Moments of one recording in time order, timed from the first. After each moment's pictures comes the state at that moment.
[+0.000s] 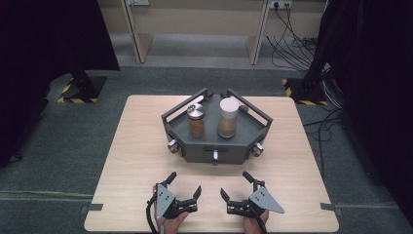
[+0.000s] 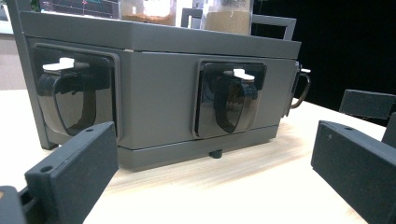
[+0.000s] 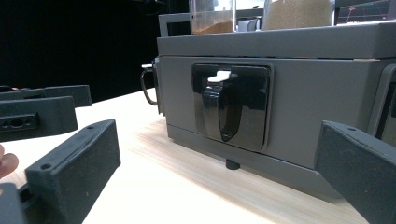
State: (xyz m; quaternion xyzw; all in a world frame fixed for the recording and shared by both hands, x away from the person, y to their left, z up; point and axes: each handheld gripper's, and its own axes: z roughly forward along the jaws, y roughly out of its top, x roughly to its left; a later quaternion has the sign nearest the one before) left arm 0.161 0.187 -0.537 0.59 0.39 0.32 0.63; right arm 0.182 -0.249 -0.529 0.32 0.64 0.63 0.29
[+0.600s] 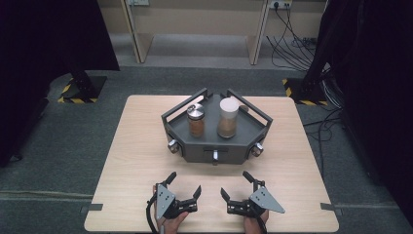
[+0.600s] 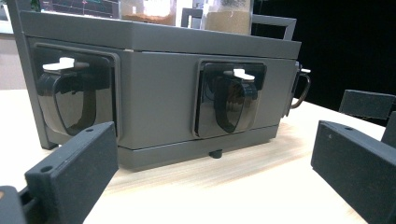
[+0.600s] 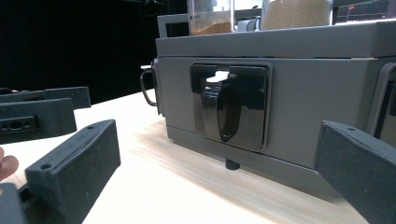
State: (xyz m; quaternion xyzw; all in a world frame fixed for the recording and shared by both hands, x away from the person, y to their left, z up) left arm 0.161 0.187 -0.537 0.59 0.39 0.32 0.63; right arm 0.182 -0.249 -0.530 0.32 0.64 0.63 0.29
